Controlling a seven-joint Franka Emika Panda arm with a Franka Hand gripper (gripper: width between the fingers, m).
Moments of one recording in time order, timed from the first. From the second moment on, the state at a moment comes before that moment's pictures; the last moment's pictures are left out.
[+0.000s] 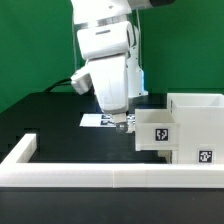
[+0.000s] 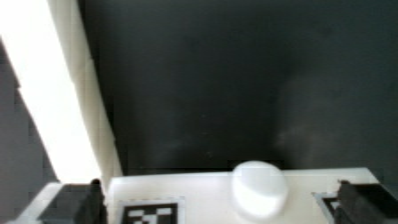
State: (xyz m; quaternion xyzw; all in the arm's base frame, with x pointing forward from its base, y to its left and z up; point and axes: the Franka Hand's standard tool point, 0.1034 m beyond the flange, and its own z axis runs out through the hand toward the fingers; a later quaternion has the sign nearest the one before) arm 0.594 -0.031 0.072 -0.73 -0.68 -0.06 0.08
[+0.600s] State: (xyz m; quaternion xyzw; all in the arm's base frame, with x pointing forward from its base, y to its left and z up) arm 0.601 -0.010 0.072 -0.73 -0.68 -0.04 0.05
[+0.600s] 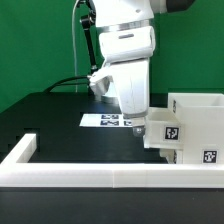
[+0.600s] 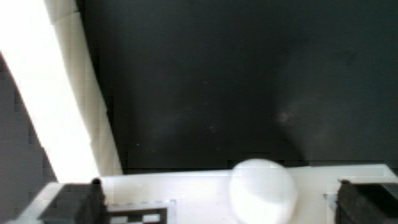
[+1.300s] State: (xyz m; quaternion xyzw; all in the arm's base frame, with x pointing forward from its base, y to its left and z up) arm 0.601 0.004 0.072 -0.68 -0.73 -0.03 0.04
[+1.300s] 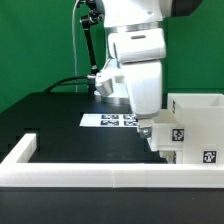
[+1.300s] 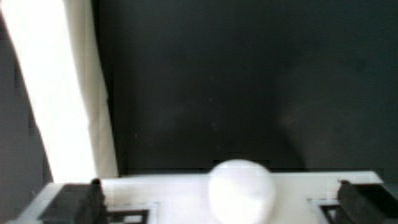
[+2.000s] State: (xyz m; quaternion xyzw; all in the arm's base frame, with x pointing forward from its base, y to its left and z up) arm 0.602 0.010 0.071 -0.69 -0.72 -0.01 0.05
